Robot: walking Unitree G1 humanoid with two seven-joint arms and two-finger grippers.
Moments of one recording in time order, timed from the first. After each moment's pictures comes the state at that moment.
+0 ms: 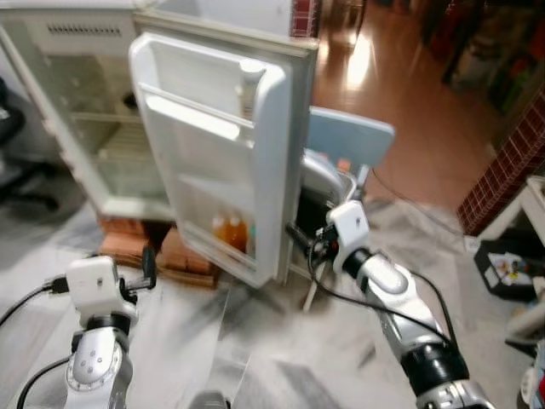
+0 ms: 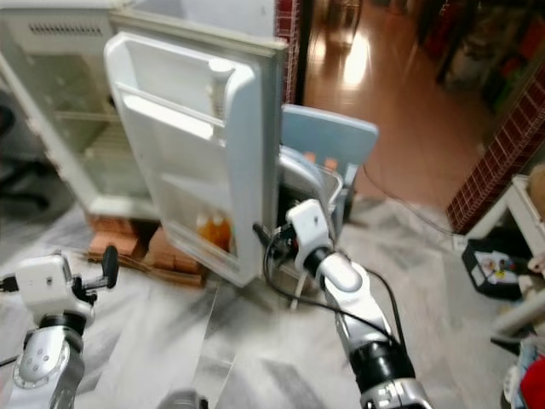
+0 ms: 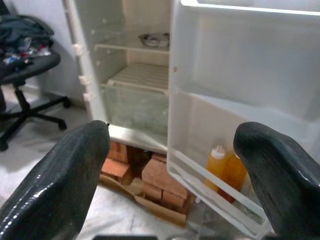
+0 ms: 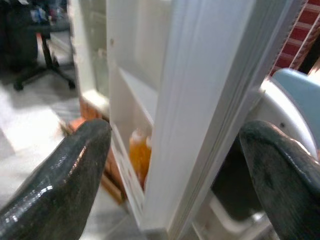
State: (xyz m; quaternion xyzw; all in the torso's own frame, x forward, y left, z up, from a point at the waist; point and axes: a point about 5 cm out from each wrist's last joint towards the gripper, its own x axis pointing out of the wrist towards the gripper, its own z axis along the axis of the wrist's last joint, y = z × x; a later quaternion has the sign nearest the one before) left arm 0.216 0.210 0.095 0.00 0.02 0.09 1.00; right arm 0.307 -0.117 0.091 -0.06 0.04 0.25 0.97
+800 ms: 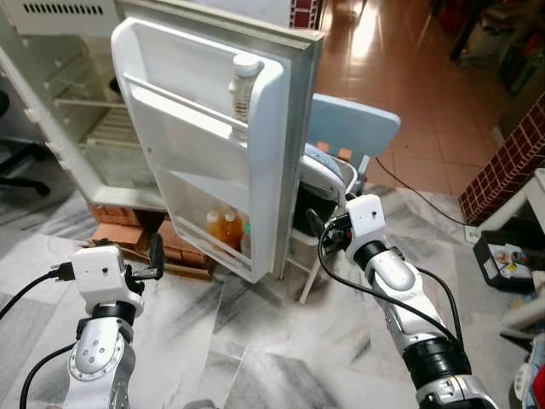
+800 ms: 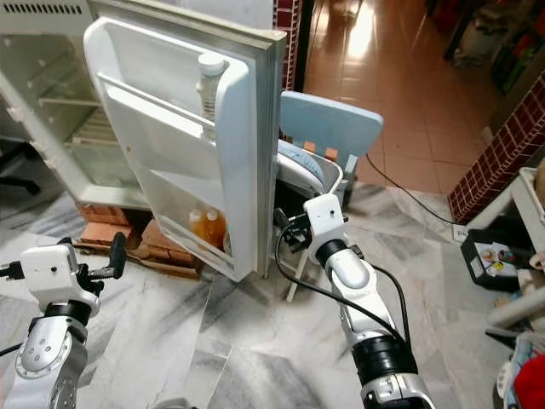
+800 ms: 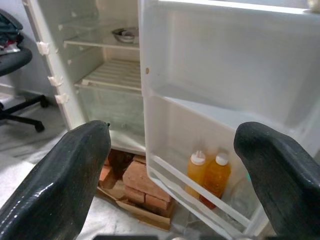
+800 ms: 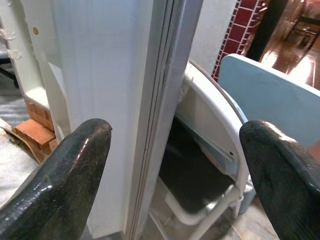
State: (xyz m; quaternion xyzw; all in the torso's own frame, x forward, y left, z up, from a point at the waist) left arm 0.219 0.205 0.097 -0.01 0.01 0.07 1.00; right arm 0.314 -0.135 0.092 -0.08 0.02 0.18 0.98
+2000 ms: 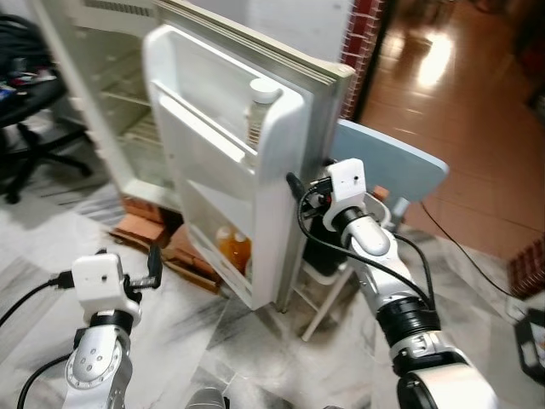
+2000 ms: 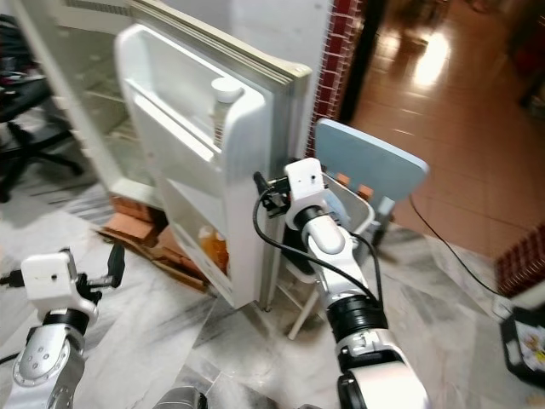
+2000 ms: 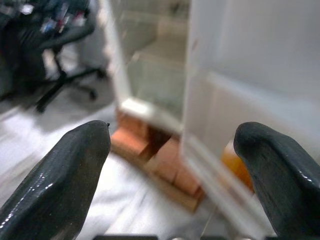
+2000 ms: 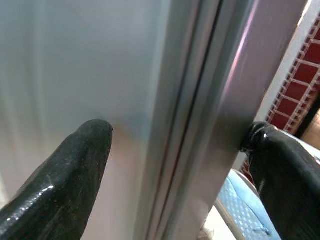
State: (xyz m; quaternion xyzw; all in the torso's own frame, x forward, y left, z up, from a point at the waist) left arm 0.205 0.215 0.074 0.01 0.08 0.09 0.99; right arm 0.355 -0.102 0.130 -0.06 -0.03 0.18 0.98
